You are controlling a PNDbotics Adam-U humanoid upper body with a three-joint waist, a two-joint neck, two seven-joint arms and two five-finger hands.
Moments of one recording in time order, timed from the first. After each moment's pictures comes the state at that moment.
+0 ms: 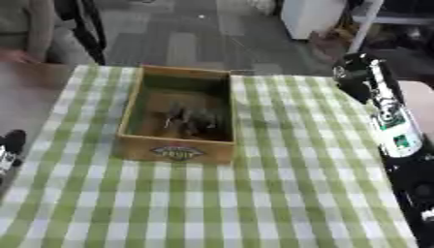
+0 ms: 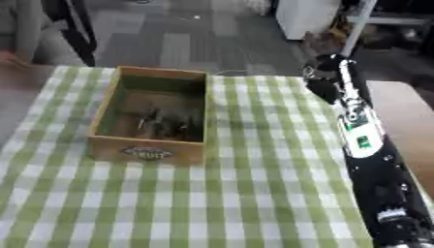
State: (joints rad) left arm -0.20 0.24 0.14 -1.91 0.02 0.14 -0.03; right arm -0.80 -0.36 -0.27 -1.01 0.54 -0.08 -0.07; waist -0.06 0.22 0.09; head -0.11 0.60
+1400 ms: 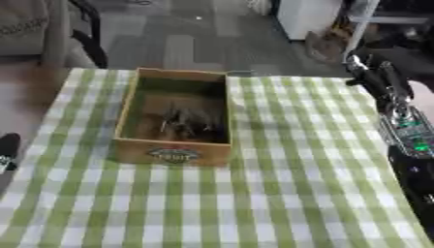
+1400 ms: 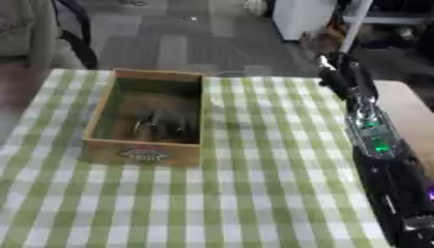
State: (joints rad) left arm -0.20 0.24 0.14 -1.91 0.03 0.14 -0.02; right arm -0.76 -0.45 -0.15 -1.07 -0.02 -0.05 -0.09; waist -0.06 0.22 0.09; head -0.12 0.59
